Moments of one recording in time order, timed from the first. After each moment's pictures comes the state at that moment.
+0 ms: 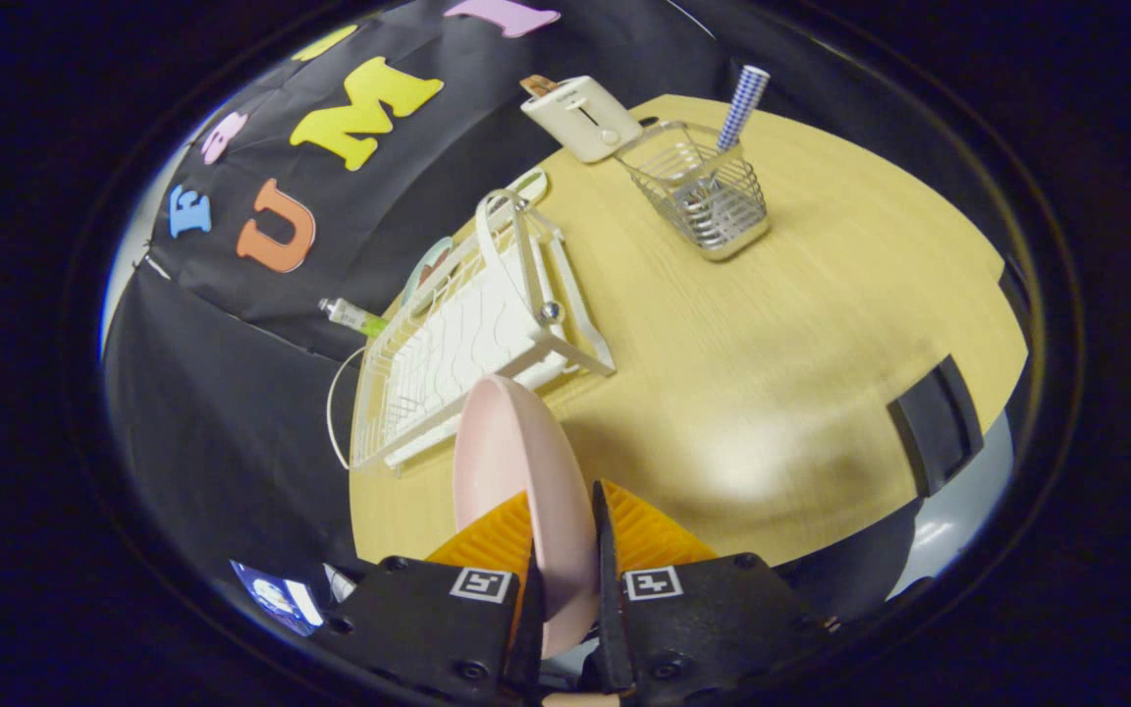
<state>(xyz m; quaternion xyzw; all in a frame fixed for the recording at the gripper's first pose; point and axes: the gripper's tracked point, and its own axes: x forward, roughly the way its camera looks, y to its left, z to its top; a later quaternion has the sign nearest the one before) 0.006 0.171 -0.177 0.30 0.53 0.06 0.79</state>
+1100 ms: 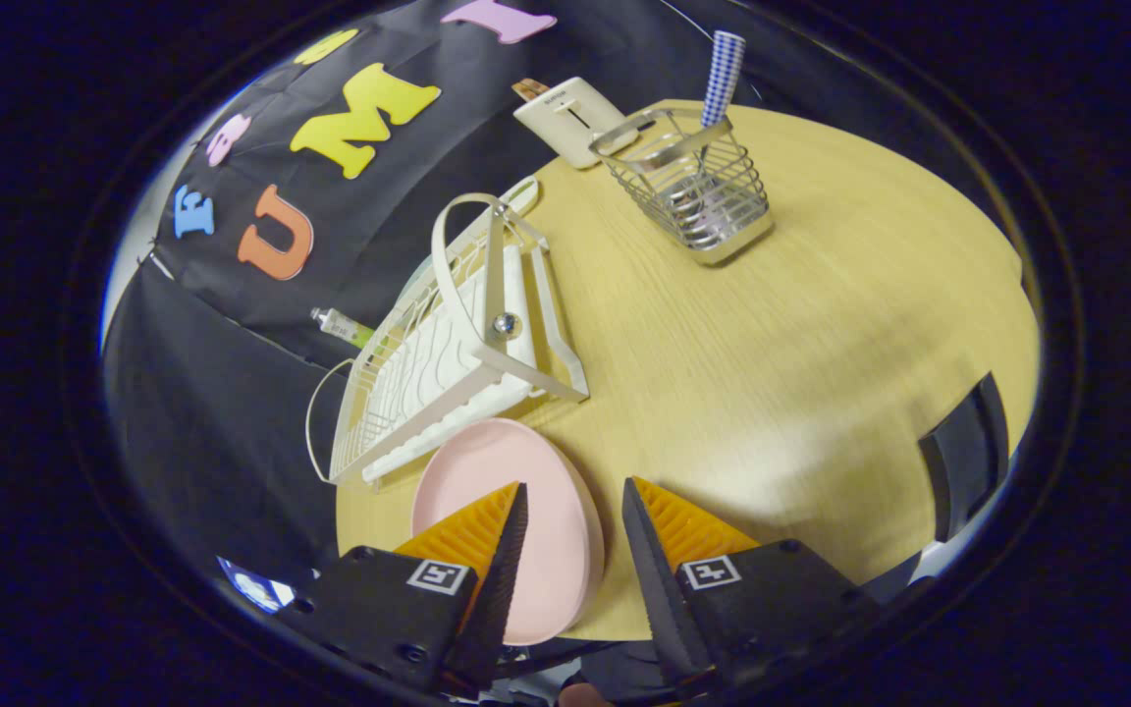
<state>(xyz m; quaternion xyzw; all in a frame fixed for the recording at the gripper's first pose) 0.040 0.157 -0.192 0.26 0.48 0.07 0.84</state>
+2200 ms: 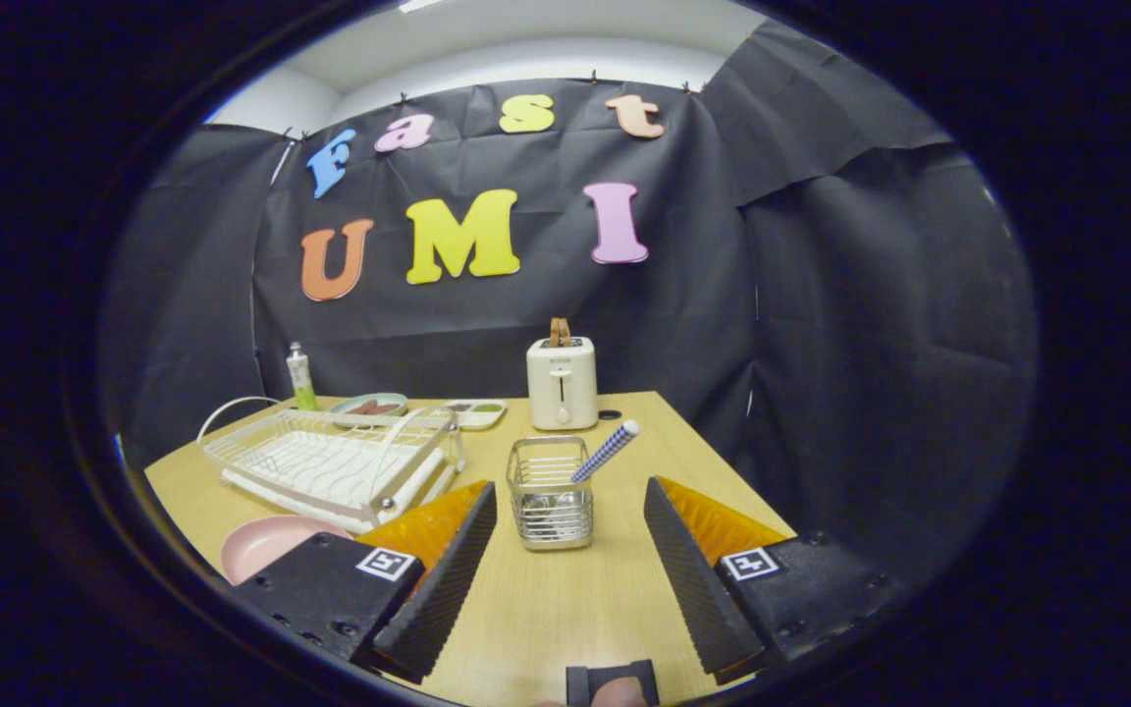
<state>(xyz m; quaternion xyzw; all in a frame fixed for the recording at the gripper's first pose) 0.096 -0.015 -0.106 0.00 0.15 0.00 0.99</state>
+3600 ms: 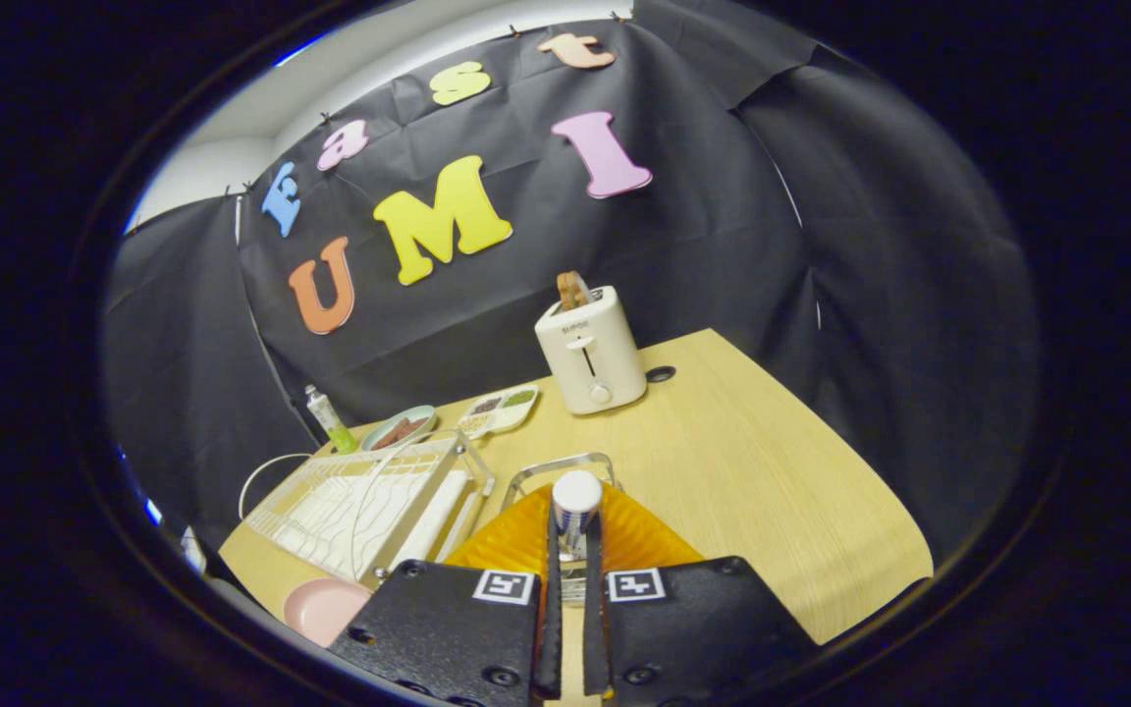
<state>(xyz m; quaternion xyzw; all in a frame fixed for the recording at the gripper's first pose) 0.186 0.001 -0.123 0.12 0.23 0.08 0.96</state>
